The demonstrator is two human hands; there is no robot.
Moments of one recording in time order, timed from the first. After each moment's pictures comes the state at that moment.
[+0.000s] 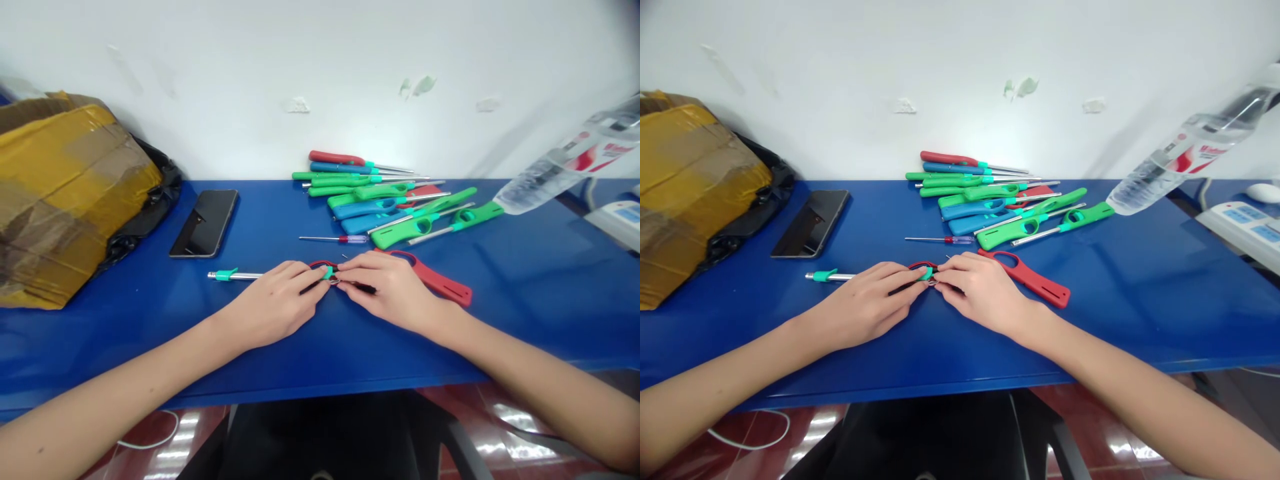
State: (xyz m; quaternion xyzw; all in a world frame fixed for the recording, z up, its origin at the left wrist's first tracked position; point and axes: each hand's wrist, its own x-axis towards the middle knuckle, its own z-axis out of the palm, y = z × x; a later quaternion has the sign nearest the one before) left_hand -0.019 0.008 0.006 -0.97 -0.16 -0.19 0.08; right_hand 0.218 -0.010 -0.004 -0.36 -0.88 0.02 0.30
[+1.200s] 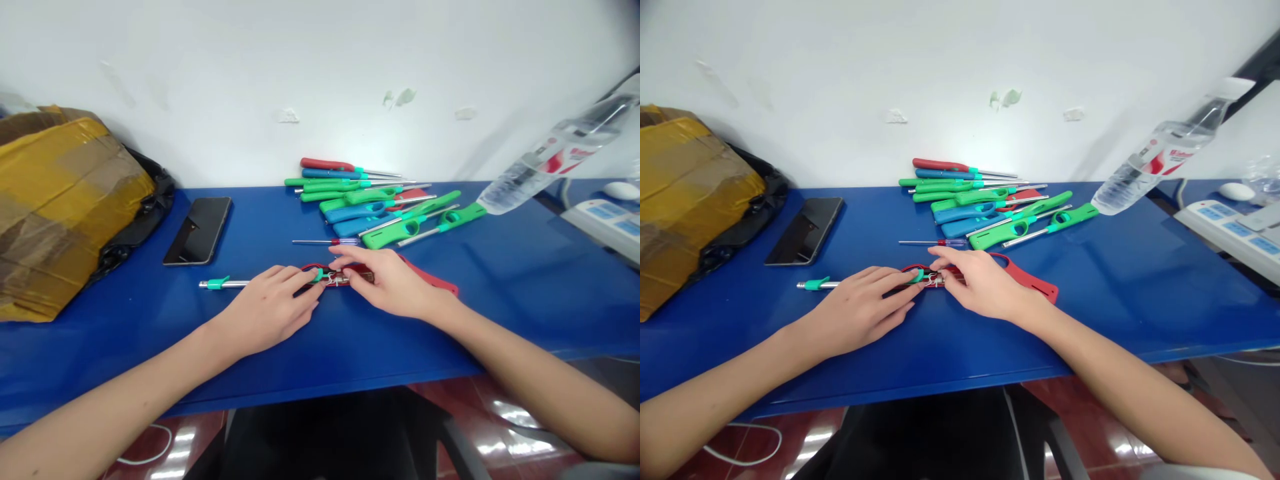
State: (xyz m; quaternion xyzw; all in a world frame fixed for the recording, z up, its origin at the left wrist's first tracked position) left_hand -0.018 0.005 0.008 -0.96 -0.19 -0.17 0.09; right_hand 0.225 -0.006 0.017 -0.45 -0.82 0.22 0.27
